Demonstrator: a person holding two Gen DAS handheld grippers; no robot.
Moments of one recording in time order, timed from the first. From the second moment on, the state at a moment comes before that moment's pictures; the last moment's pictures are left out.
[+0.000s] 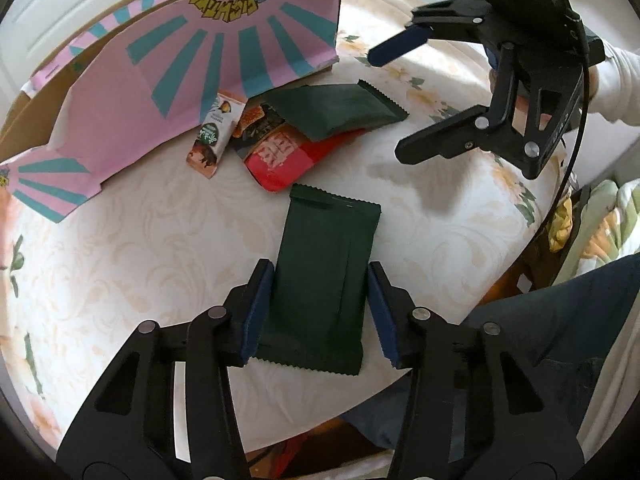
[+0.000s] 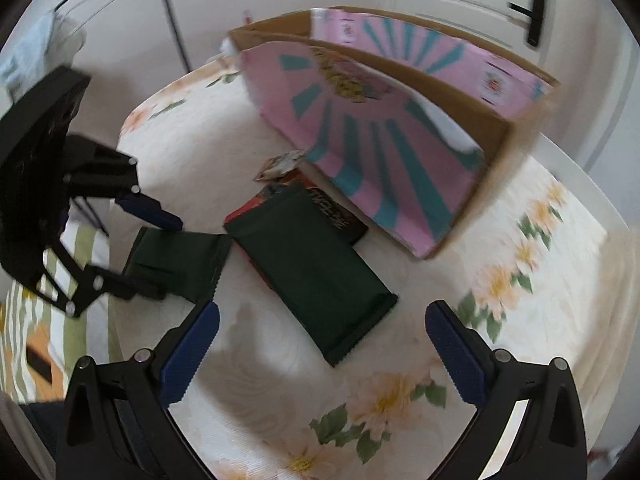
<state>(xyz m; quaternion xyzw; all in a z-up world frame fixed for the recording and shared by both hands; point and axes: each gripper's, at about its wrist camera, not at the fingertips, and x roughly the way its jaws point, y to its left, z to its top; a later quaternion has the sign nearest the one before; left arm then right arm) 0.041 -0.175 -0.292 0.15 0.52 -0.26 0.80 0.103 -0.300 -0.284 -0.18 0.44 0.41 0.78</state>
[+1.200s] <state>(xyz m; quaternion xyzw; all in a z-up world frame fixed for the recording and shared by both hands) 0.041 -0.135 -0.228 0.08 0.51 -0.22 0.83 0.101 -0.279 -0.265 -0.26 0.43 0.46 0.73</state>
